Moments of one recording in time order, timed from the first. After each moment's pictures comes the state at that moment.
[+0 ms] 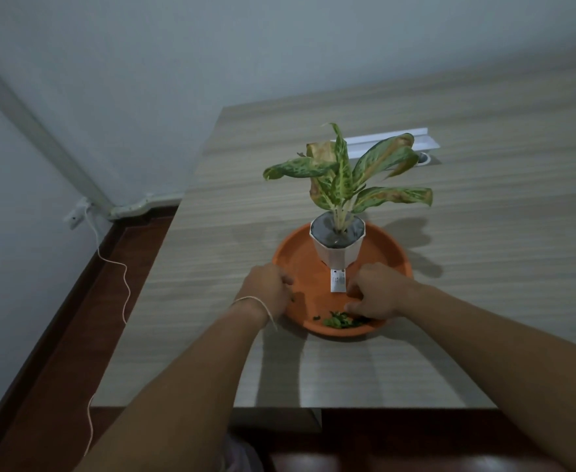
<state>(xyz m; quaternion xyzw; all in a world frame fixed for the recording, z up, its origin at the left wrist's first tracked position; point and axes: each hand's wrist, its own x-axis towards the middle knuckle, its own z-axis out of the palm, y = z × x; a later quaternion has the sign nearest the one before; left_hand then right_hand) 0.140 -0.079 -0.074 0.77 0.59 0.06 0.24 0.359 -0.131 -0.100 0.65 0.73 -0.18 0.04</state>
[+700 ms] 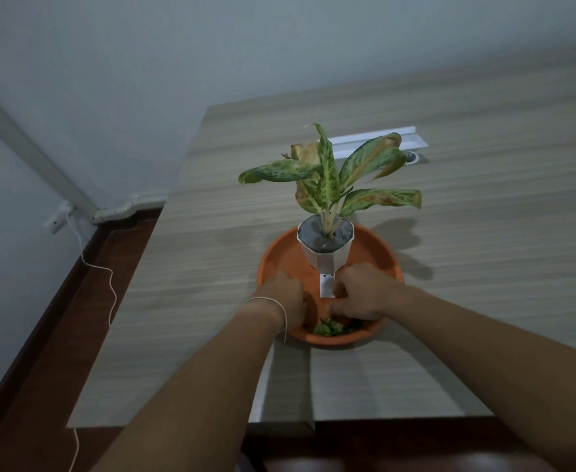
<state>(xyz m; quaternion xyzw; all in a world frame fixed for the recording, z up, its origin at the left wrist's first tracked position) 0.182 -0.071 -0.094 0.85 0.49 -0.15 0.15 0.354 -0.122 -0.098 0.69 0.70 -0.20 0.01</state>
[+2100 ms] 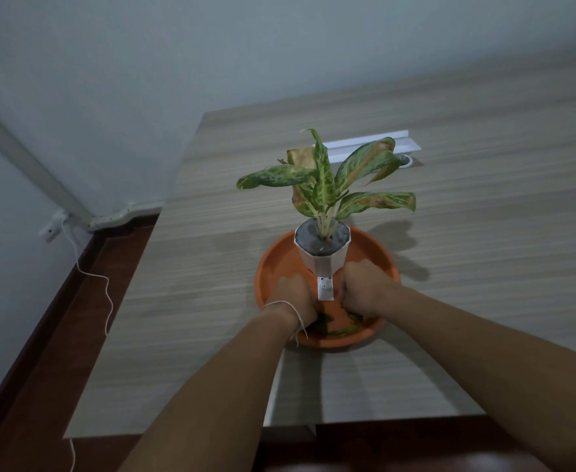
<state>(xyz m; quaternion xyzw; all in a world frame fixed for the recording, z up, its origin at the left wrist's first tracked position) 0.203 -0.081 -0.095 0.80 0.54 -0.04 0.24 0.351 -0.119 -0.095 0.74 0.63 -0.22 -0.03</state>
